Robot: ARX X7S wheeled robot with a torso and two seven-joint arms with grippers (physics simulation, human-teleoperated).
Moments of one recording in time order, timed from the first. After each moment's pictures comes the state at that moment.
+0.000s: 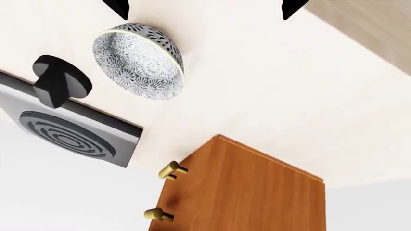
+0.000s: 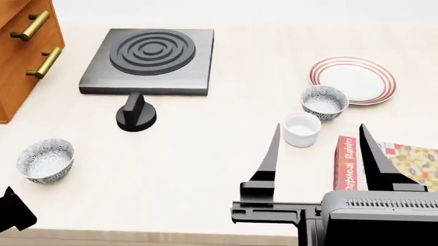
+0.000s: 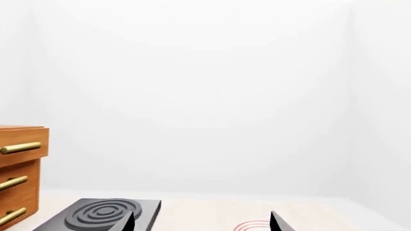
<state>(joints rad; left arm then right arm) -0.34 -0.22 -0.22 -0.19 -0.42 -0.34 -0.20 0.23 0.22 -0.08 -0.76 0.20 0.60 0.24</state>
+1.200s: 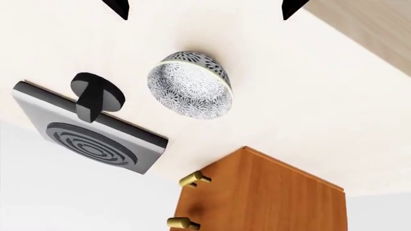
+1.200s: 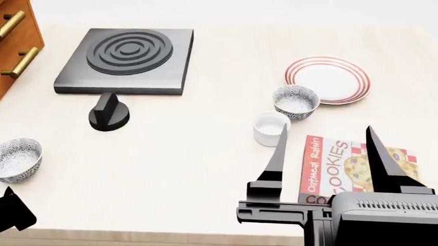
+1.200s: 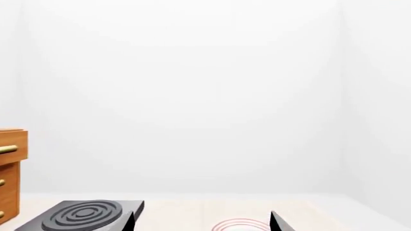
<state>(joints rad) -0.34 -0.23 -0.20 -0.20 -0.44 -0.33 -0.22 0.22 0.24 -0.07 -0.77 0.25 0.59 0.27</state>
